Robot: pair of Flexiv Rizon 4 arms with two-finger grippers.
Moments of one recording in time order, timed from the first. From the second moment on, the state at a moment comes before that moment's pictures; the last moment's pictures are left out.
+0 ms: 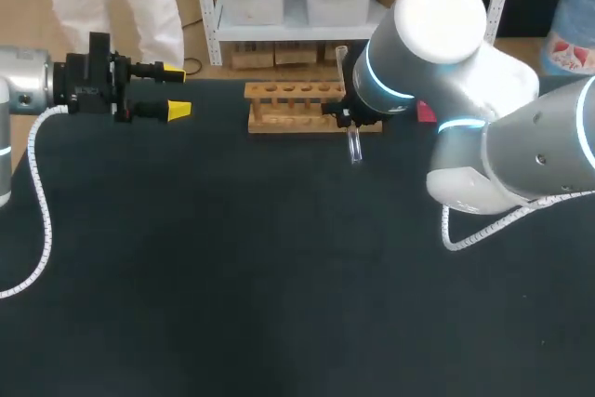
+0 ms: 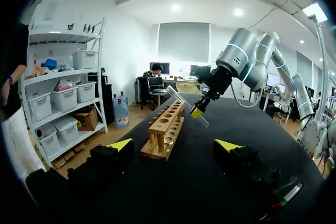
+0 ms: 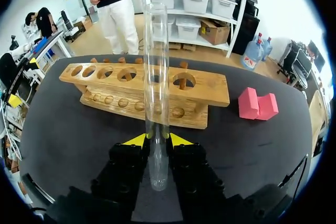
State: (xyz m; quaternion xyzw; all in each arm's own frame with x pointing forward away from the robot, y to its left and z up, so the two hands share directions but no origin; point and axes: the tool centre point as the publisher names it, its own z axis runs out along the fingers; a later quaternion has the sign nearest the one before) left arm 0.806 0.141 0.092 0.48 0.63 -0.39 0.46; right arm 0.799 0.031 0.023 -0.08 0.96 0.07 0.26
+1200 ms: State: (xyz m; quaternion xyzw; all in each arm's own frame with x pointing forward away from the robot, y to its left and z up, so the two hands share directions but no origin) left arm 0.806 0.141 0.092 0.48 0.63 -0.39 0.46; right arm 0.754 -0.006 0.118 -0.04 0.95 0.05 0.30
